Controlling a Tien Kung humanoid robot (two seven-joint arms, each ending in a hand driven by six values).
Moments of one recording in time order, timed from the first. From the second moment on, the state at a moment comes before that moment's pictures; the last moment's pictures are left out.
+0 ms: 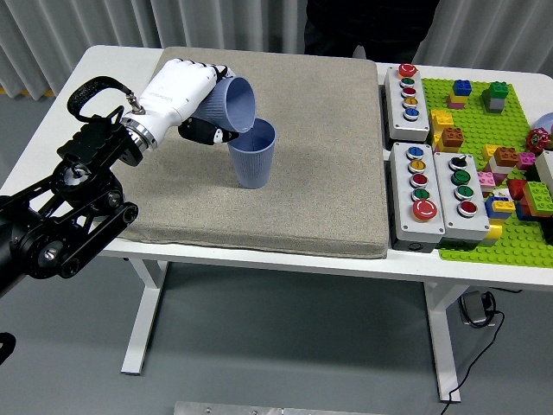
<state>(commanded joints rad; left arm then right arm) -0.69 0.35 -0.88 -1.21 2.17 0.12 0.08 0.21 -0.10 1.89 0.20 -1.71 -0.07 -0.23</state>
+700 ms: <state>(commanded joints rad) -0.76 0.39 -0.79 -1.20 2.23 0.12 0.09 0.22 -0.10 1.88 0.20 -1.70 -0.07 -0.23</state>
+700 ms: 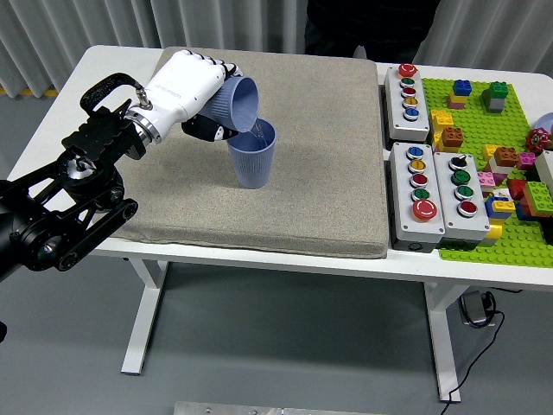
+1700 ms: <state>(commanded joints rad) -0.83 0.42 -0.70 -1.20 2.27 0.12 0.10 0.22 -0.10 1.88 0.20 -1.68 -0.07 -0.23</state>
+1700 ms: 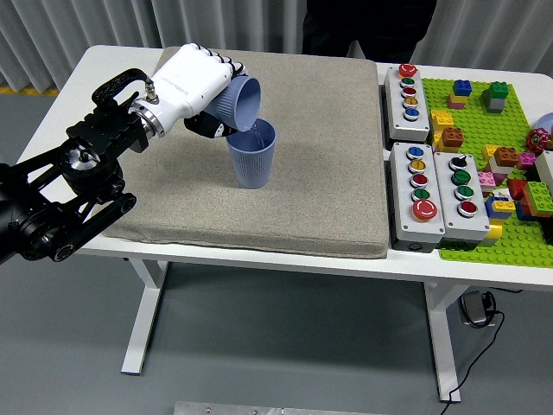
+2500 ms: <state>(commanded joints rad) -0.89 0.44 -0.59 -1.19 2.27 0.11 0.12 0.21 -0.10 1.86 0.20 -1.67 -0.07 -0.24</state>
